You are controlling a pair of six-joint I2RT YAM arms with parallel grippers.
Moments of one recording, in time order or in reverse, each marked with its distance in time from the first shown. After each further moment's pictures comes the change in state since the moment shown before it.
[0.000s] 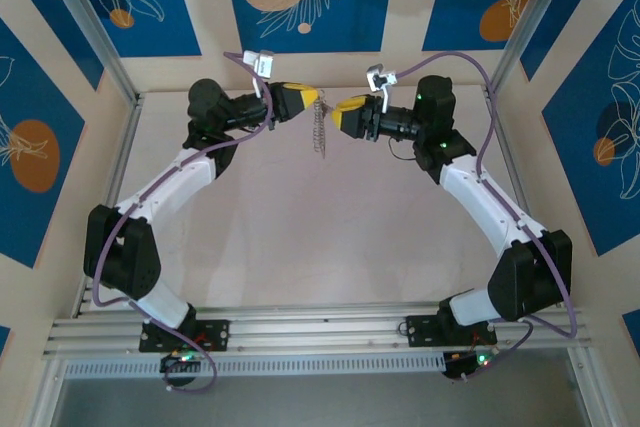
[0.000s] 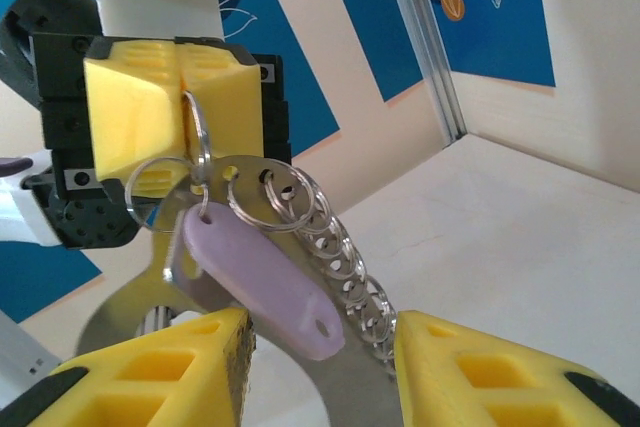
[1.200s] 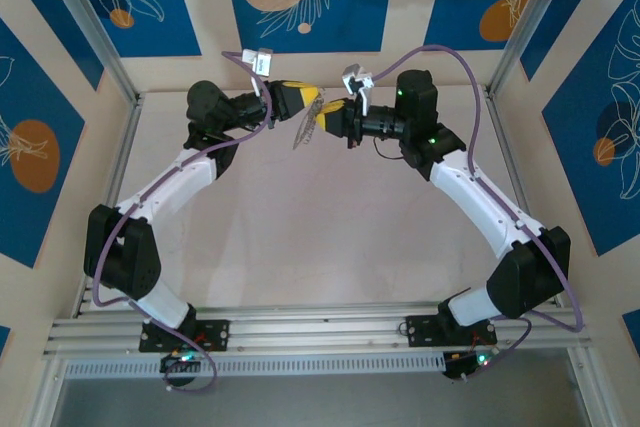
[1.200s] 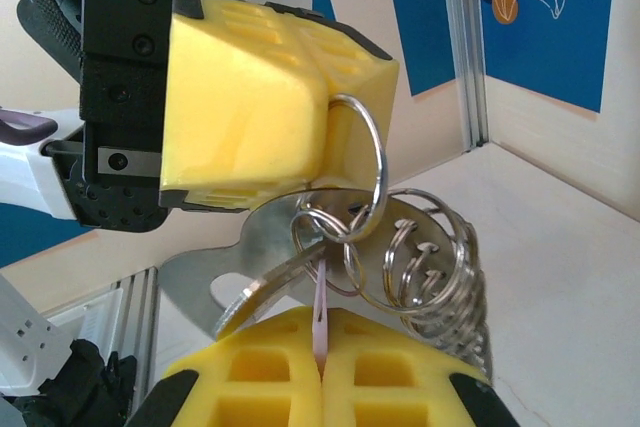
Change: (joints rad) left arm -0.006 0.000 0.000 0.052 -0.007 -0.055; right arm 0.116 0.027 0.117 -0.151 0.040 -0.180
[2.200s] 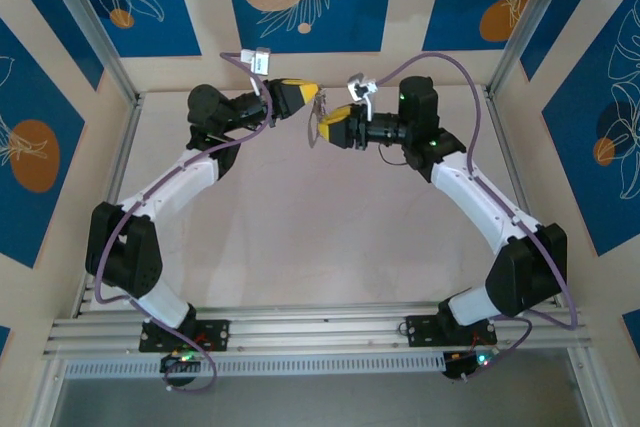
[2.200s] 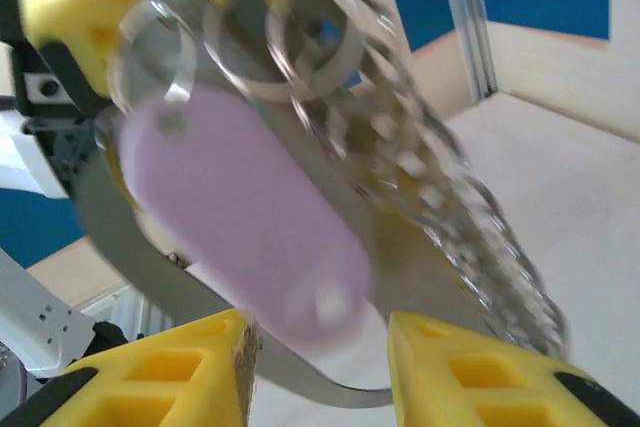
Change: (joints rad) left arm -0.005 0.013 -0.013 0.087 -0.044 -0.049; right arm -0.071 -0.008 -0.092 -0.003 -0.061 0.057
